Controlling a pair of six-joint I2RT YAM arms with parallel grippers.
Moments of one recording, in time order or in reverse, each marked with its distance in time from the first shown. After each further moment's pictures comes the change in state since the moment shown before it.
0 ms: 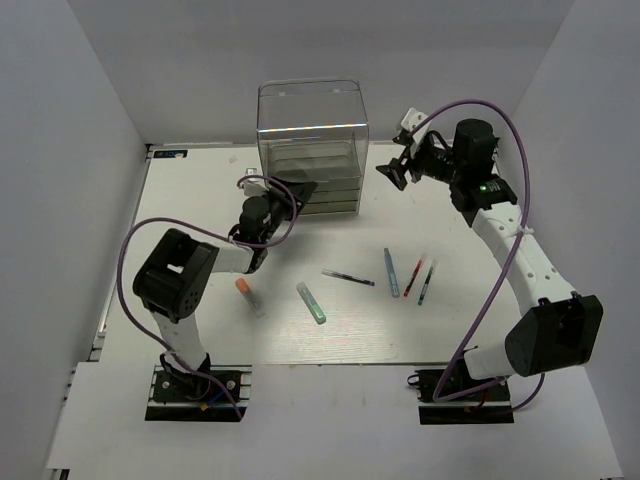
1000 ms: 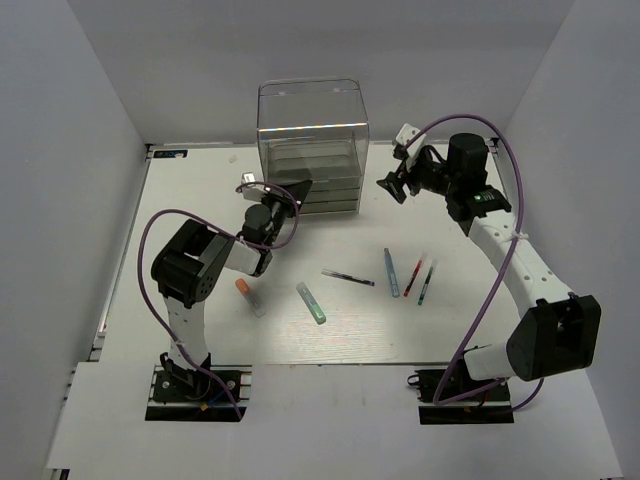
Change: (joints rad) left arm -0.009 0.158 0.016 0.287 -0.117 -0.009; right arm 0.009 -0.021 -0.106 0.011 0.050 -0.023
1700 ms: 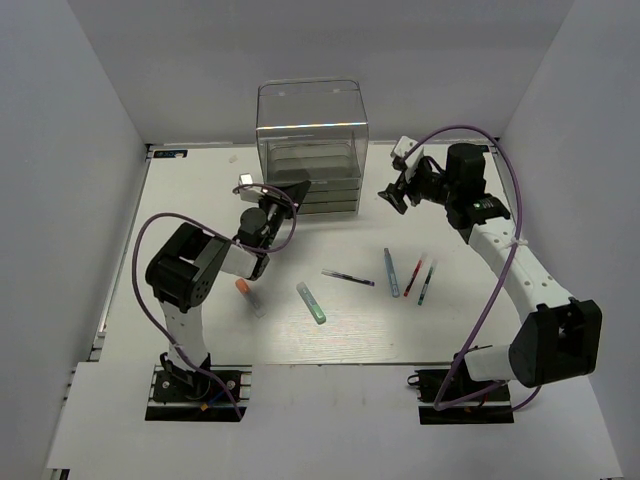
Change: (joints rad) left arm -0.002 -0.035 -0.047 0.048 0.032 0.001; right arm 0.001 -0.029 -0.068 -0.016 -0.001 -0.031
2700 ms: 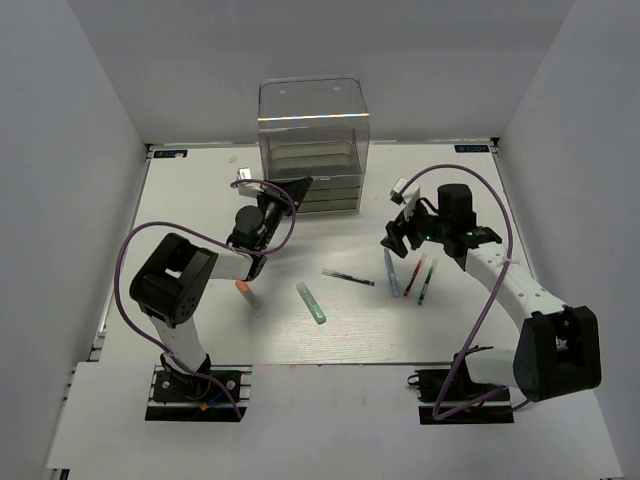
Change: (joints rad) left arm -0.018 -0.153 -0.034 -0.065 0.021 0.057; right arm 0.000 -0.080 -0.299 -0.061 0.024 0.109
